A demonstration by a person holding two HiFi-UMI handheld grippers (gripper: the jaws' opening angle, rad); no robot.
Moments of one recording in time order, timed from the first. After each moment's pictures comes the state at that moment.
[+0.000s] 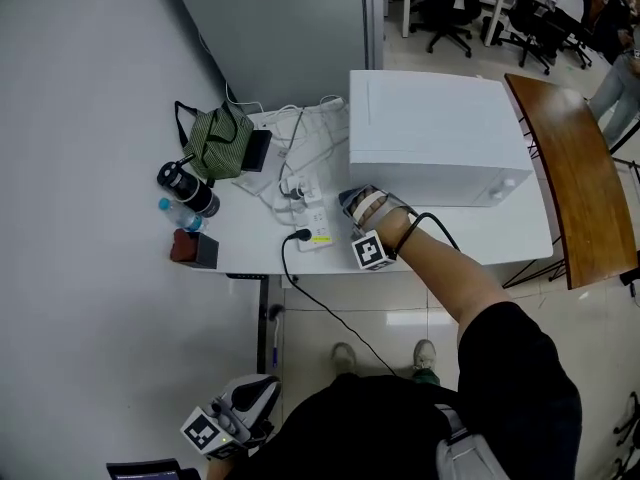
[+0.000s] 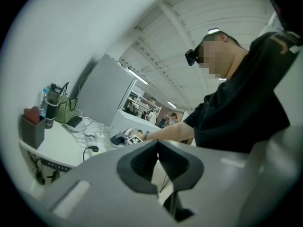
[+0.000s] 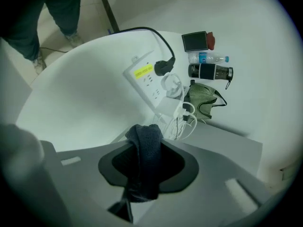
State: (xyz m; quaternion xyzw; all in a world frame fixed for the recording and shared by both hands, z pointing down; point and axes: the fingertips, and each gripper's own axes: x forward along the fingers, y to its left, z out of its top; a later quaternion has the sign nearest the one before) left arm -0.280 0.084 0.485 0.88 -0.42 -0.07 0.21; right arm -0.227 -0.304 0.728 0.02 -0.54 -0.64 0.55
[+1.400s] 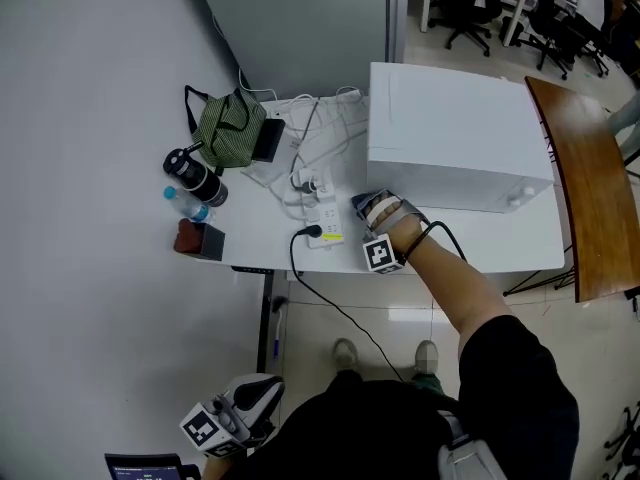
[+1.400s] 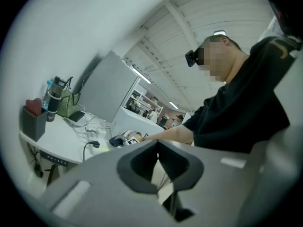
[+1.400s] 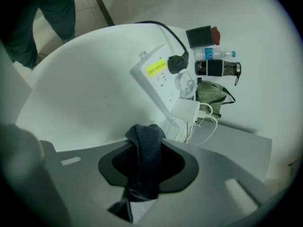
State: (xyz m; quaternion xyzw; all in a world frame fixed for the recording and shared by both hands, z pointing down) left arm -0.285 0.079 0.496 0.88 -0.42 -0.07 0.23; right arm -0.227 -0.303 0.771 0.01 -0.56 -0.61 0.56
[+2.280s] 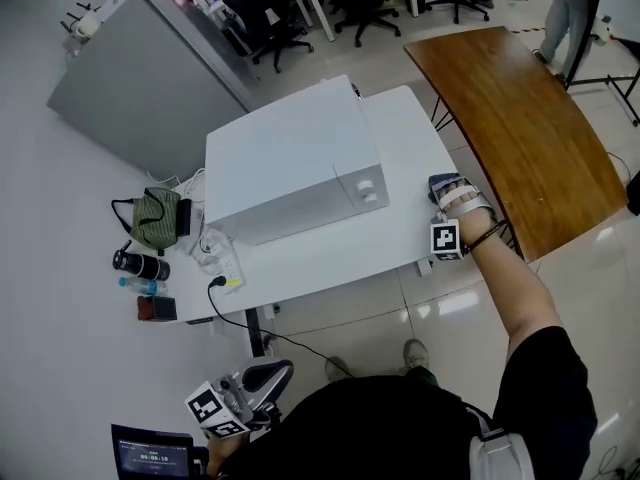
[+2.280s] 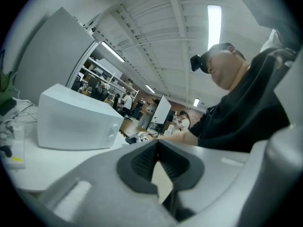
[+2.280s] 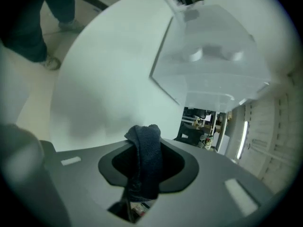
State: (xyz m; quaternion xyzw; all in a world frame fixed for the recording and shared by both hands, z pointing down) left arm 0.033 -0.023 0.450 0.94 -0.25 0.00 0.23; right arm 0.331 -0.355 0.732 0.22 -0.55 -0.42 0.69
